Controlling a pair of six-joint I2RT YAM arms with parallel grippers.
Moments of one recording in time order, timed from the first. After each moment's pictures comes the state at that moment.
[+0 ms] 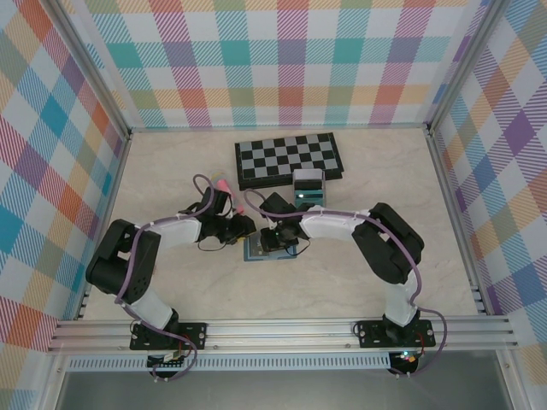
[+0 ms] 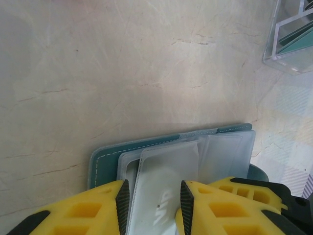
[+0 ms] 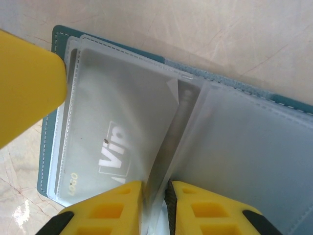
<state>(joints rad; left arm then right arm) -0.40 1.63 0.77 -0.14 0.46 -0.78 0.87 1.93 1.20 -0.43 -0.17 0.55</state>
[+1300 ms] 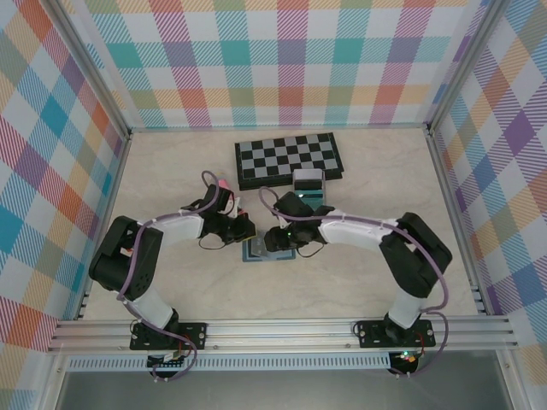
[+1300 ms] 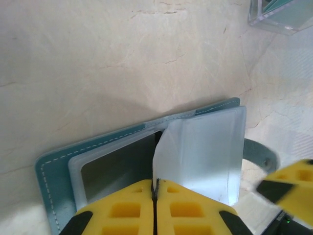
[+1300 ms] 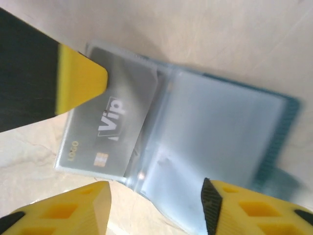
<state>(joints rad) -0.40 1.63 0.83 -0.27 0.50 -0.61 0.84 1.65 1.05 -0.40 -0.14 0.55</state>
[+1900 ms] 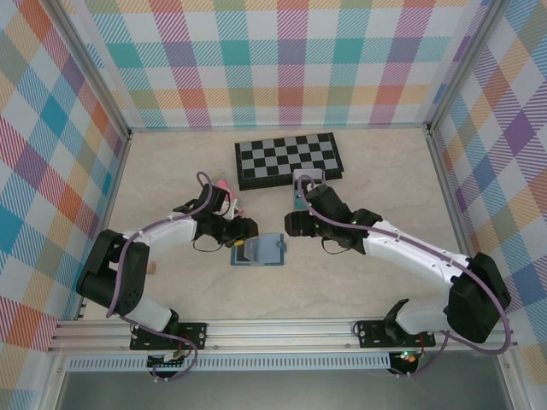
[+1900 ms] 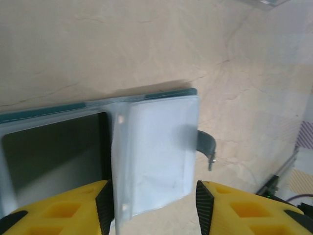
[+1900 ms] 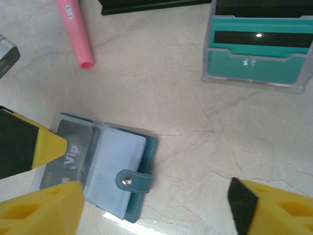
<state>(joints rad) -0.41 1.53 0.81 -0.33 0.59 -0.63 0.79 1.32 0.94 -0.46 0.09 0.57</state>
